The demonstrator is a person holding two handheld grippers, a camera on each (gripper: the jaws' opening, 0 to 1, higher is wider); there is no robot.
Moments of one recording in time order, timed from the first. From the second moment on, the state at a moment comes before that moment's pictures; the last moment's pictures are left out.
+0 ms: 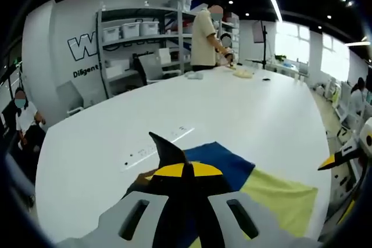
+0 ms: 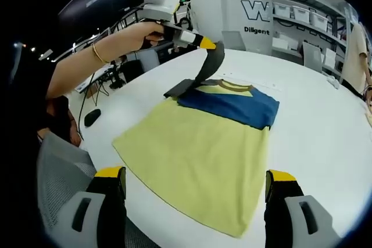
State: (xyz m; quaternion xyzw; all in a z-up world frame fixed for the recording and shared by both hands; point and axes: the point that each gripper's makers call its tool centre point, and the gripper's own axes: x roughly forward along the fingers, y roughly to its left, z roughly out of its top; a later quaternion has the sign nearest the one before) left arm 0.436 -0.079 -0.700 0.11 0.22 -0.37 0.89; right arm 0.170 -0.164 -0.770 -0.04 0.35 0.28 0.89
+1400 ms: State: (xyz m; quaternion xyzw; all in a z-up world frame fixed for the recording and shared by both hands) left arm 0.422 -0.177 -0.808 0.10 0.30 -0.40 0.86; right arm 0.170 -0.186 -0.764 -0.03 0.34 0.26 0.90
